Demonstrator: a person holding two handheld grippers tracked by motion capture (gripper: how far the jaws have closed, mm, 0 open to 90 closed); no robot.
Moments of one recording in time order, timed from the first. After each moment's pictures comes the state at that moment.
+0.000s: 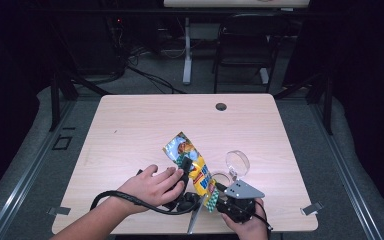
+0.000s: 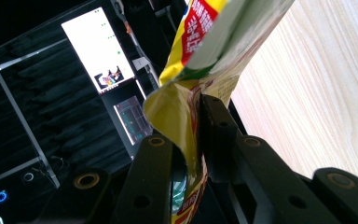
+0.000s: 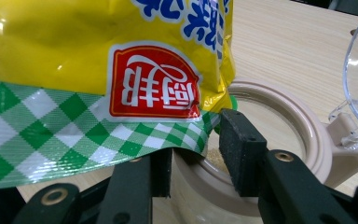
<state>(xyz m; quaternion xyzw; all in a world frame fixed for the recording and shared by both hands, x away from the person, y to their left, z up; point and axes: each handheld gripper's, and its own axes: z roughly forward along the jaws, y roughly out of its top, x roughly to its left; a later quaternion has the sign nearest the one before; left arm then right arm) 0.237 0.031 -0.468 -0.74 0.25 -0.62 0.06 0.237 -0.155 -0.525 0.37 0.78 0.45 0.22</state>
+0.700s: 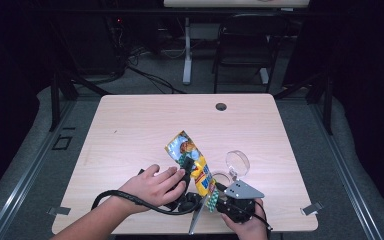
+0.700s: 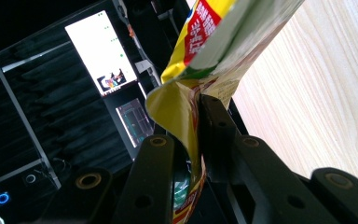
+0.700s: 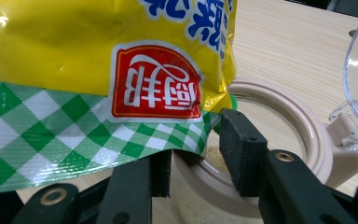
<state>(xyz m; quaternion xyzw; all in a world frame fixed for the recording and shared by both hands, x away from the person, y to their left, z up) 0.236 0.028 -0.465 -0.73 0.26 -0.62 0.05 0.237 -0.155 -0.526 0.37 0.78 0.45 0.22</state>
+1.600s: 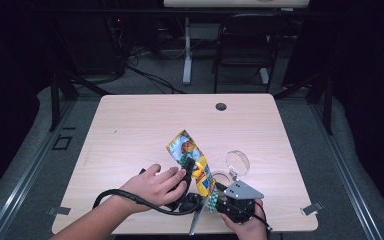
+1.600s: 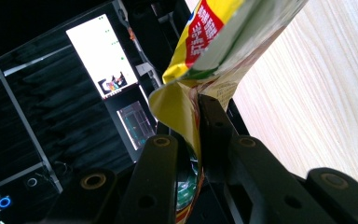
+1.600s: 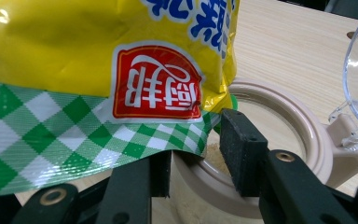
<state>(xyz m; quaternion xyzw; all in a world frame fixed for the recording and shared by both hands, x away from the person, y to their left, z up) 0.236 0.026 -0.464 -0.74 0.26 -0.62 0.04 0.237 -0.154 -0.527 0.37 0.78 0.45 0.22</state>
